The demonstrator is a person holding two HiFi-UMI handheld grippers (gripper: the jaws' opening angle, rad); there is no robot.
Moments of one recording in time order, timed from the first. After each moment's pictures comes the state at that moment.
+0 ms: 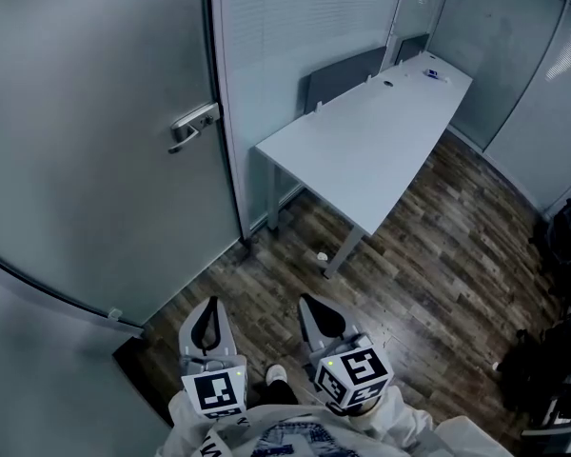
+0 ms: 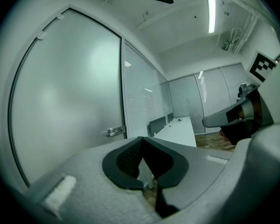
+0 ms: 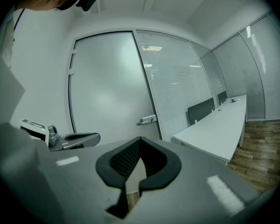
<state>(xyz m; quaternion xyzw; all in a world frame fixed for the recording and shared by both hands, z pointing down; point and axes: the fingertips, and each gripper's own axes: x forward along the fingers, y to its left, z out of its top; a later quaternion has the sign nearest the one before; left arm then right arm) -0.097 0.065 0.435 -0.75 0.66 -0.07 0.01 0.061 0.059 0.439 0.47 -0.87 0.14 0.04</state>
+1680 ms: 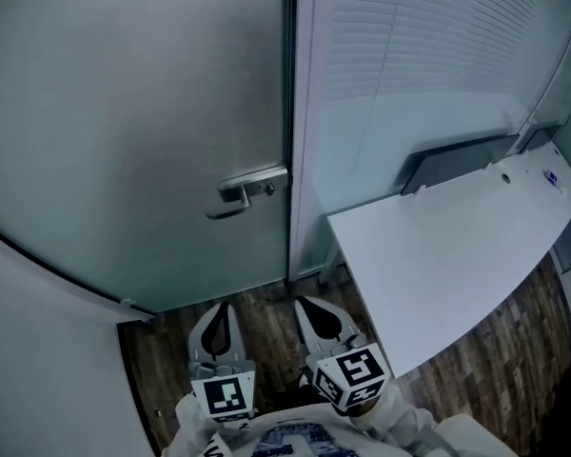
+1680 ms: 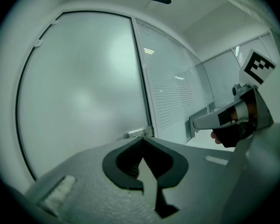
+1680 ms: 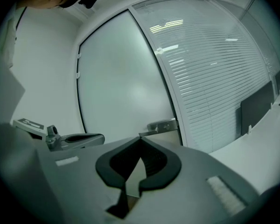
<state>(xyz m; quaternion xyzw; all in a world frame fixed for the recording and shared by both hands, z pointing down) -0.129 -0.191 0.427 -0.57 0.81 -0.10 -0.02 -0.021 -0.260 0.441 0.22 -0.96 0.15 0.08</state>
